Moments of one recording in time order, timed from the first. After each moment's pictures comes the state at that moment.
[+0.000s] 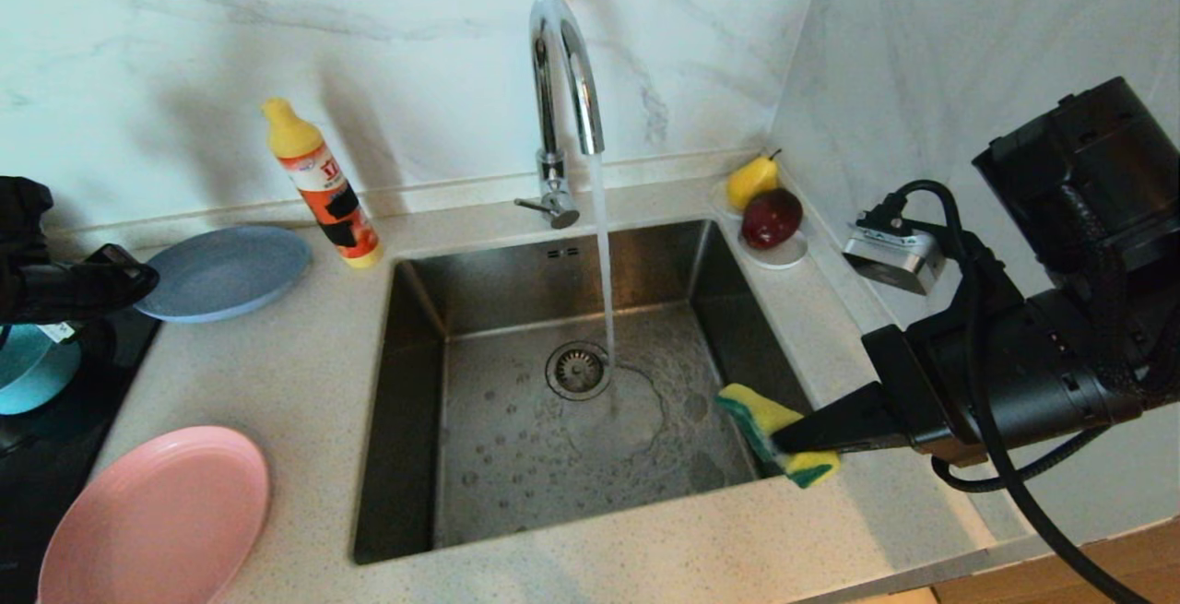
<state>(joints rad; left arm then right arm) 0.54 2.14 -1.62 -0.06 -0.08 -0.48 0.62 1.53 -1.35 0.58 0.49 0.53</state>
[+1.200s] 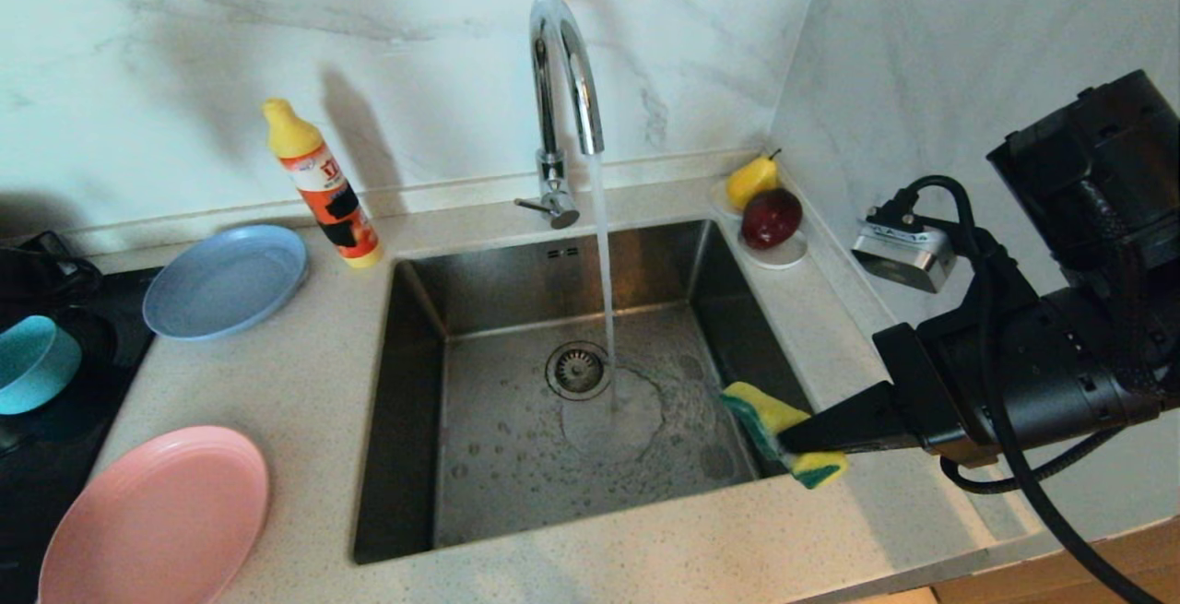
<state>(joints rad) 0.55 1.83 -1.48 0.26 -0.08 -0.32 0.62 1.51 -1.35 0.58 0.49 0.53</state>
